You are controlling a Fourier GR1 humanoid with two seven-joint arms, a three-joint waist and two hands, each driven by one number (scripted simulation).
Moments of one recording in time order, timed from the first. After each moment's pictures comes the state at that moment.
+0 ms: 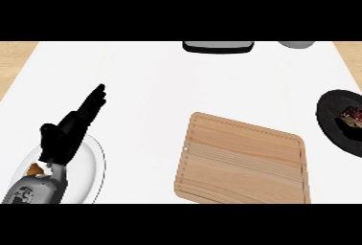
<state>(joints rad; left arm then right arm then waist) -0.15 0.31 -0.13 -1.59 0.05 -0.02 0.18 -0.33 -0.74 0.08 -0.81 0.10 -0.53 -0.45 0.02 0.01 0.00</state>
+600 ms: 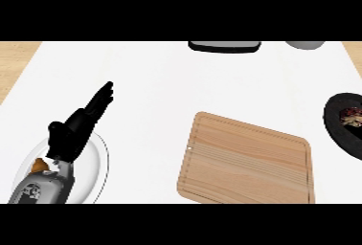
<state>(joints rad) -0.18 0.27 -0.14 -1.60 0.03 -0.04 0.20 -0.59 -0.74 0.04 -0.29 0.19 -0.38 -0.47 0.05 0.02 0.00</state>
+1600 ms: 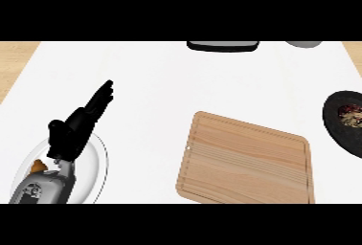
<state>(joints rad) -0.18 0.26 -0.13 -1.61 0.01 -0.03 0.21 -0.61 -0.79 -0.28 -0.13 -0.11 0.14 -0.75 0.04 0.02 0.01</state>
